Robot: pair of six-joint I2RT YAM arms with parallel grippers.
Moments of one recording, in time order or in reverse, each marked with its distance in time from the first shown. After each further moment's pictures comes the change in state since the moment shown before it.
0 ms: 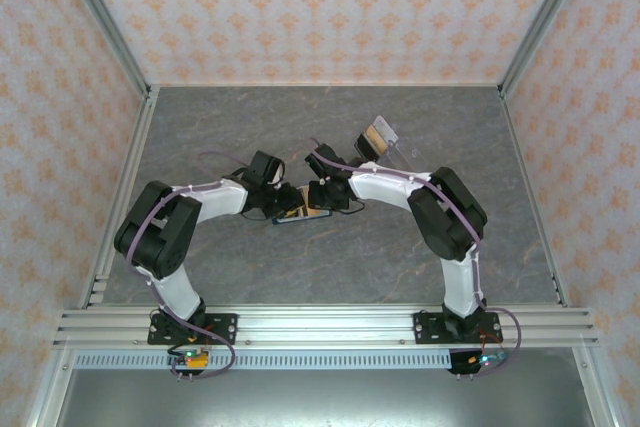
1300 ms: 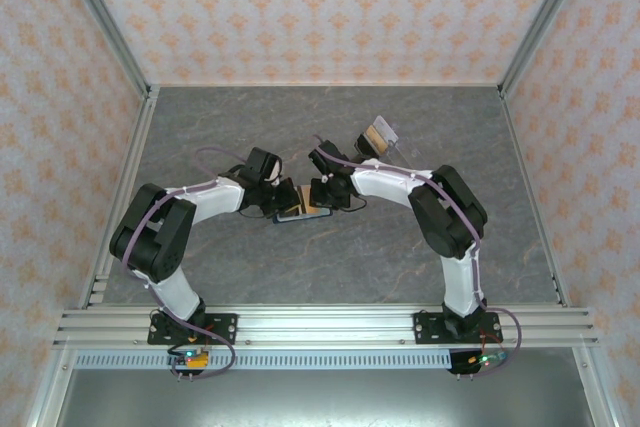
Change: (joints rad) left arm 0.020 -0.033 0.011 -0.038 0.014 0.053; right arm -0.025 0.008 0.014 -0.013 -0.068 0.008
